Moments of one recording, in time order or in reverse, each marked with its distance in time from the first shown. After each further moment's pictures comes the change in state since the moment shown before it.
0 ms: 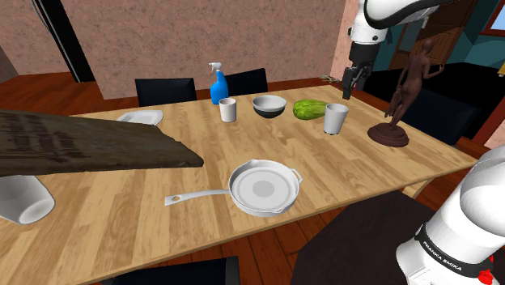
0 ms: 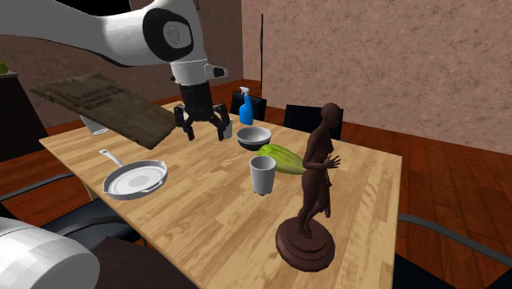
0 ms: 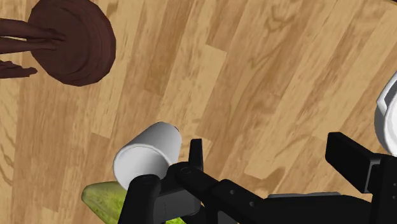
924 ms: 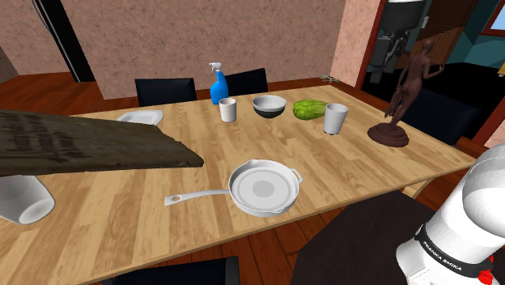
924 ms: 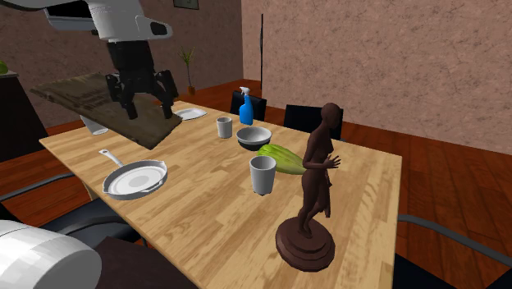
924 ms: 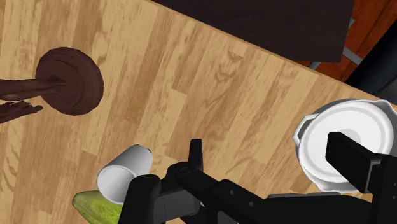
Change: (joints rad) arm 0.045 -0.281 0.137 0.053 0.075 -0.375 0.083
